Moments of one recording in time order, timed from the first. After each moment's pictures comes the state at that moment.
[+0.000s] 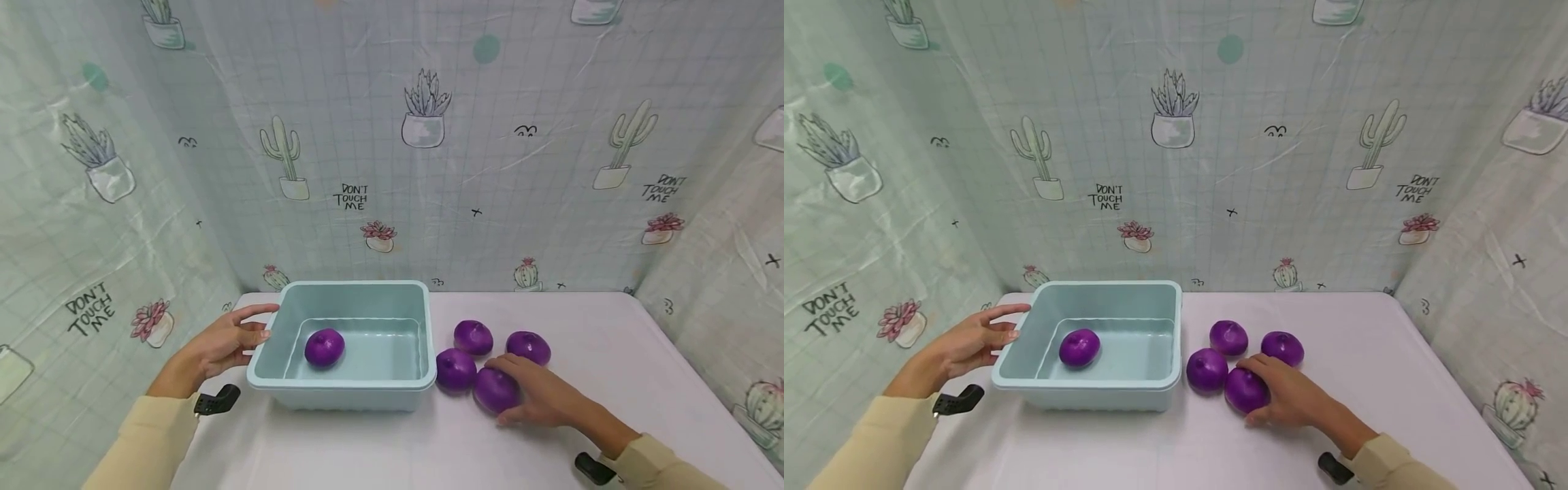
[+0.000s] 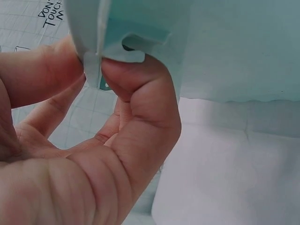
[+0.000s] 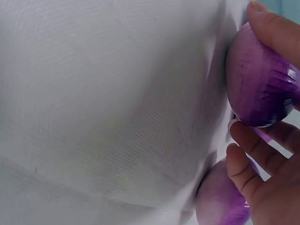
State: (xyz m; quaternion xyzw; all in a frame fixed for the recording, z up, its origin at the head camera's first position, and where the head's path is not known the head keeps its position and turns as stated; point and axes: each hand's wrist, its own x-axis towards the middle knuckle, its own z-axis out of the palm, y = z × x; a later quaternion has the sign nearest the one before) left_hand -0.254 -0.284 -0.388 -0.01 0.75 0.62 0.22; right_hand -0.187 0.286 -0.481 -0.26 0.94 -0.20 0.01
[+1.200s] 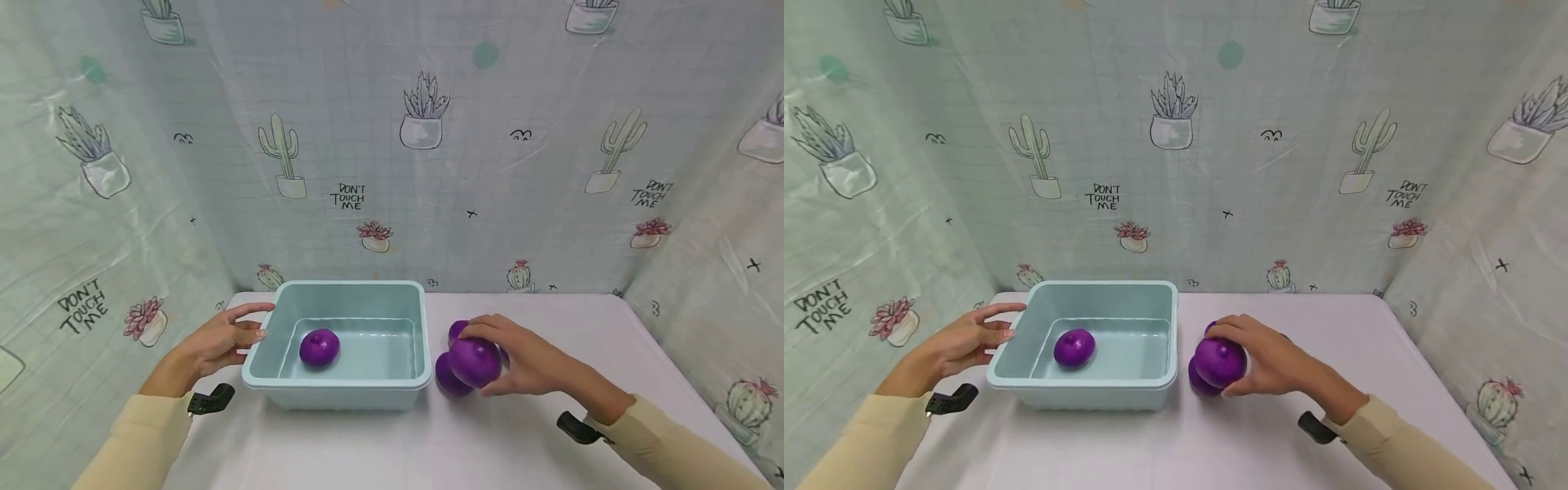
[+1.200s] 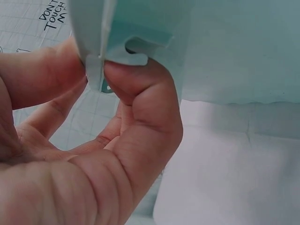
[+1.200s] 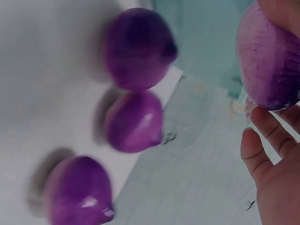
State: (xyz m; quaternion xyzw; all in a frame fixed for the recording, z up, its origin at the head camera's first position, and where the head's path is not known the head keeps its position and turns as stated) left_hand -0.254 -0.283 -0.385 -0.01 0.76 0.61 0.22; right_hand -0.195 0.253 -0.395 -0.35 0.90 -0.24 -0.06
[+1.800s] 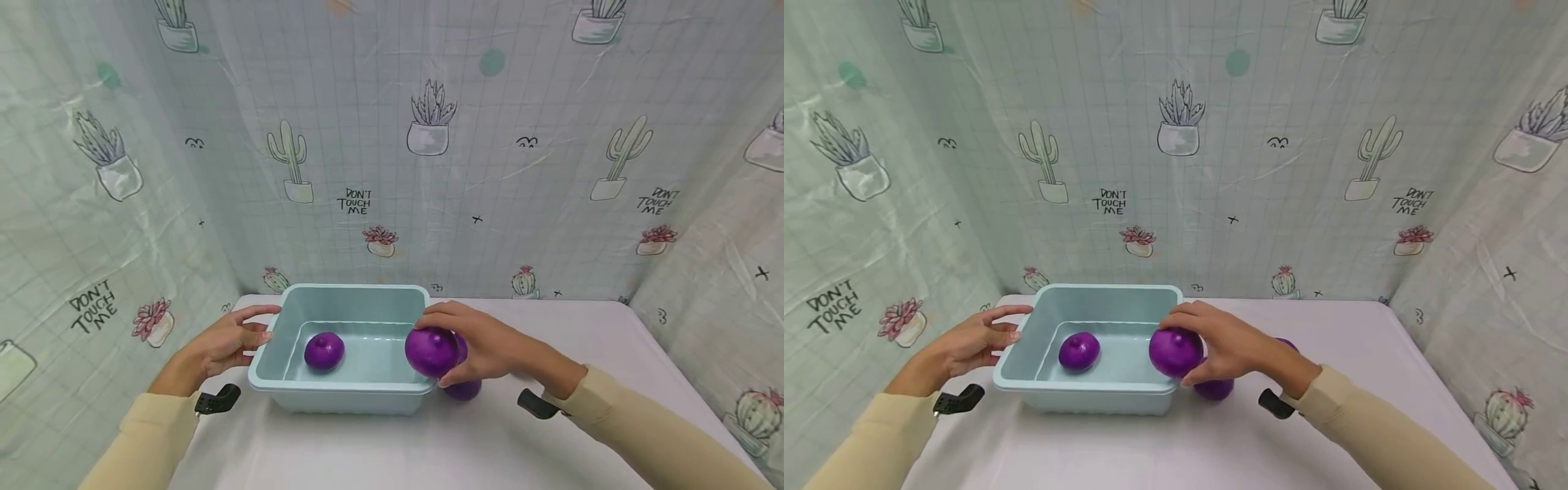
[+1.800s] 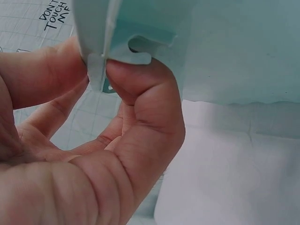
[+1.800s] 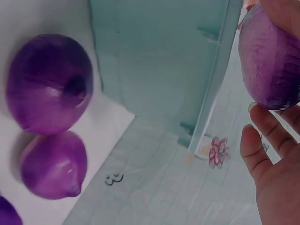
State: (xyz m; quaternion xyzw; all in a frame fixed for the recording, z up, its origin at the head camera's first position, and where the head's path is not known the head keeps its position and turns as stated) left_hand -0.255 -0.286 -0.388 -0.01 0.75 0.62 0.22; right_hand -0.219 0.184 -0.356 -0.42 0.87 -0.27 -0.01
